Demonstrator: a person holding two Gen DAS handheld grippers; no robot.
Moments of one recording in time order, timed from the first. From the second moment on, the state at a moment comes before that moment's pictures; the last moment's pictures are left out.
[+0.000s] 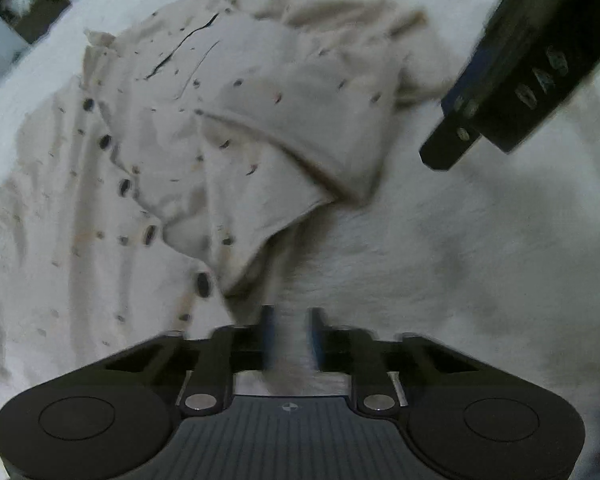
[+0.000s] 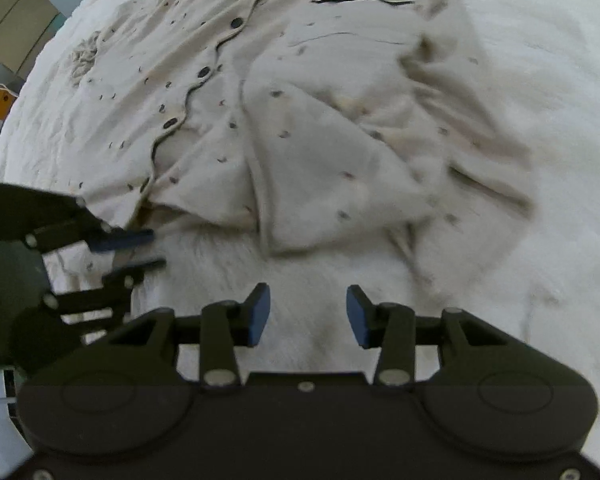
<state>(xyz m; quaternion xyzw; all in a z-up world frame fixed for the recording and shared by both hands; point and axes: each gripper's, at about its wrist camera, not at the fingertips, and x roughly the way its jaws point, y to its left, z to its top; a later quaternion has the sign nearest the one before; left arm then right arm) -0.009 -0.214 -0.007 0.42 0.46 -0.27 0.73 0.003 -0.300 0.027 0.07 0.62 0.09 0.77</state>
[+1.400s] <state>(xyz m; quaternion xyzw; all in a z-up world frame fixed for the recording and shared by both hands) -0.086 -0.161 0.075 0.34 0.42 -0.43 0.72 -0.092 -0.412 0.083 -0.04 0.60 0.02 0.80</state>
